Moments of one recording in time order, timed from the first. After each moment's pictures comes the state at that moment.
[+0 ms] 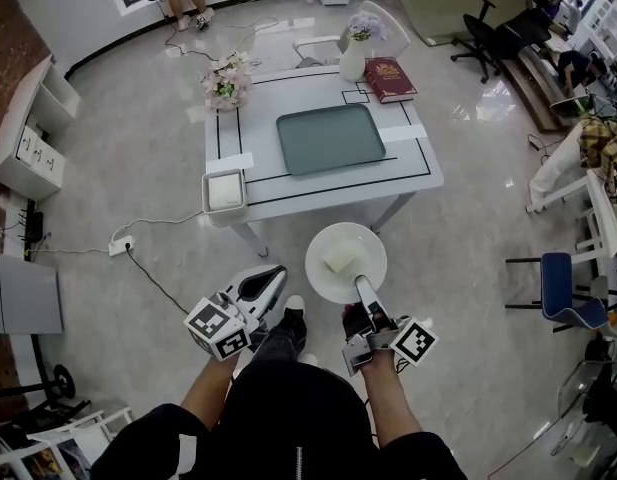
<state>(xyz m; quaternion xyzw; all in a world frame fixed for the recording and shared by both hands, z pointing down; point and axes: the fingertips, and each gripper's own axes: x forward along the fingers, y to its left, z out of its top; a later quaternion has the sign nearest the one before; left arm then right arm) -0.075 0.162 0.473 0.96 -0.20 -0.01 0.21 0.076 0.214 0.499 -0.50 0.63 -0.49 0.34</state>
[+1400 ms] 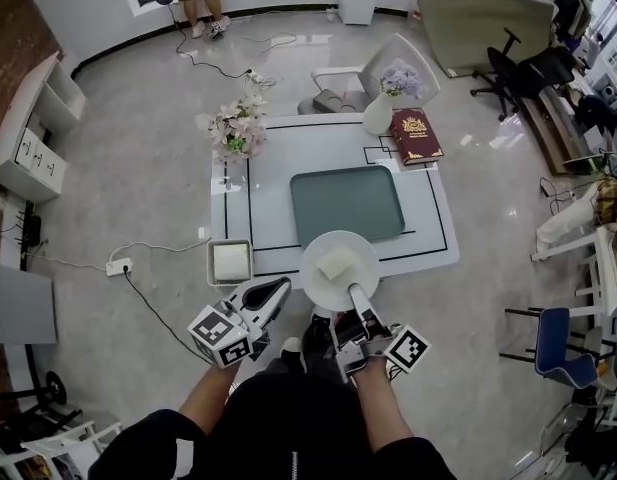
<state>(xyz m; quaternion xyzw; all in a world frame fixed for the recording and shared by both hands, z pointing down) -0.056 -0.034 0.476 0.95 -0.23 -0.02 0.22 0.081 0.000 0.499 -0.46 0.63 -0.52 0.35</state>
